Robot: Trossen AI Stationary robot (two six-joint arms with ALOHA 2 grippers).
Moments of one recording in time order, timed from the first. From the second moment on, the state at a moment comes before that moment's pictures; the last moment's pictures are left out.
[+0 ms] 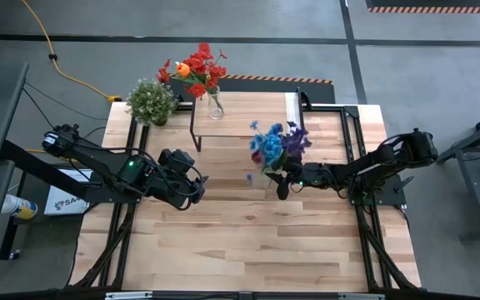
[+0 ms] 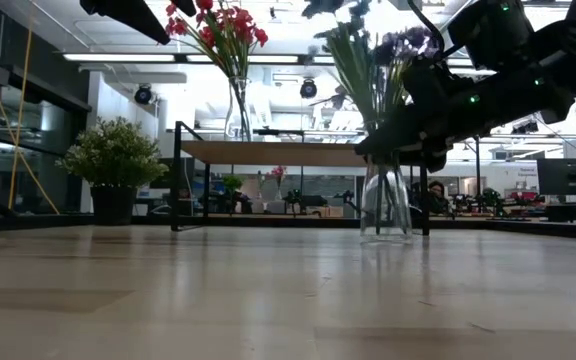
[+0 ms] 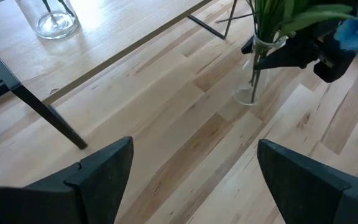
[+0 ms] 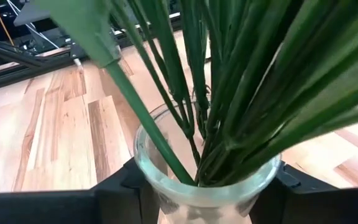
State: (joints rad) left arm -0.41 1.26 1.24 -1.01 -0.76 -0.99; right arm 0.07 1.47 0.36 0.80 0.38 0.34
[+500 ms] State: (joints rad) left arm -0.41 1.26 1.24 -1.02 -0.74 -0.99; right arm 0.07 1.41 0.50 0.66 0.36 0.29
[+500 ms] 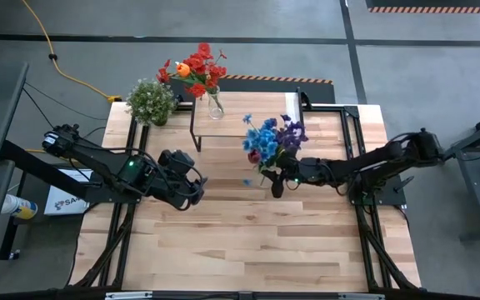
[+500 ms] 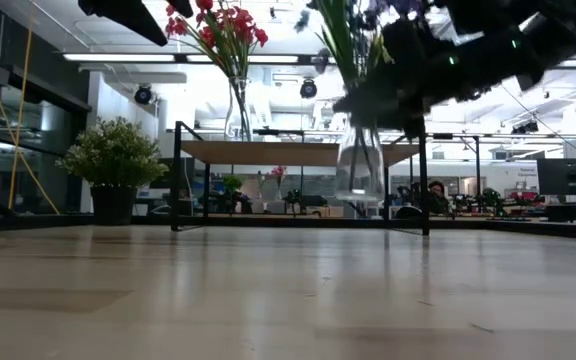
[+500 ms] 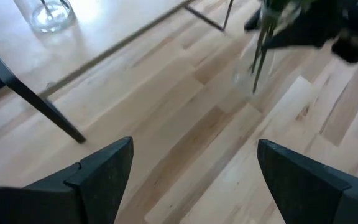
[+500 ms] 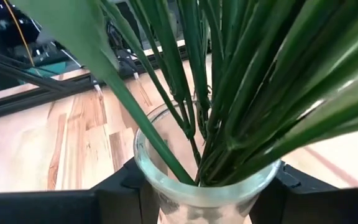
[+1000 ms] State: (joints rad) left arm -0.41 1.26 1.24 -1.02 -0.69 -1.00; right arm 0.04 1.21 0.87 0.06 0.37 0.23
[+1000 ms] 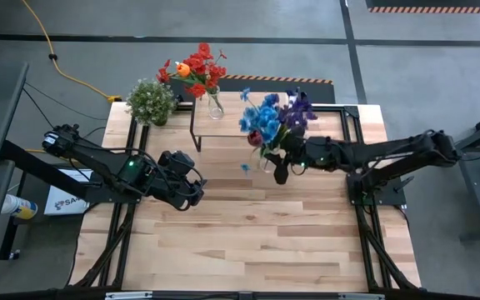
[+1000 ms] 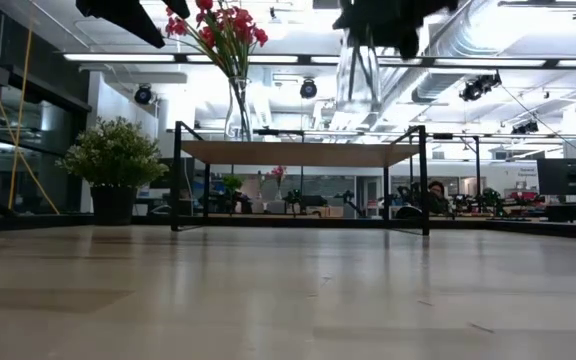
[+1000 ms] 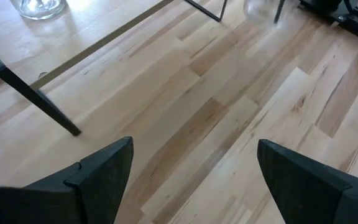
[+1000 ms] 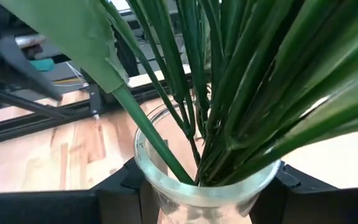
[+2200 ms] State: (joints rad) left arm -0.41 1.26 1.24 -1.01 -0.69 -1.00; right arm -0.45 1.21 1.23 -0.20 0.17 0.04
